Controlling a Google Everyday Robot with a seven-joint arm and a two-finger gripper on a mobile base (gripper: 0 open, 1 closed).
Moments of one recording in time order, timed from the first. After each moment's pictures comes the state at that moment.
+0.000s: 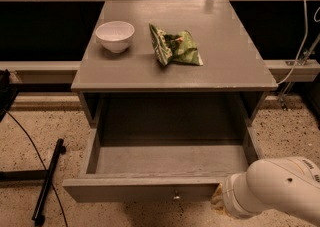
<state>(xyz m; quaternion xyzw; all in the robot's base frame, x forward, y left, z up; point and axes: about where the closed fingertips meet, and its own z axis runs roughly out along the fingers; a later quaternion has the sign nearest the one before) 0.351 -0.166 0.594 -0.68 0.72 0.03 0.15</state>
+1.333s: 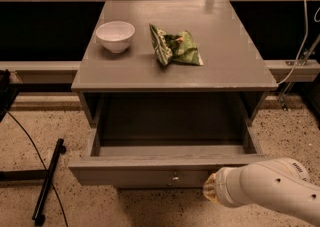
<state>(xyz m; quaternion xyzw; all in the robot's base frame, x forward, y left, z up) 0.397 -0.154 0.574 -0.69 0.69 0.00 0.22</state>
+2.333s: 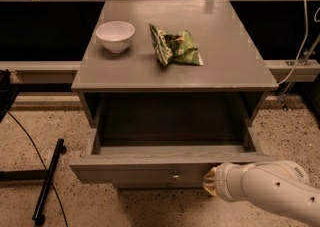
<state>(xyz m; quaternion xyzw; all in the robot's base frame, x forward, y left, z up) 0.424 -0.158 0.576 -0.67 0.69 -0.04 0.26</state>
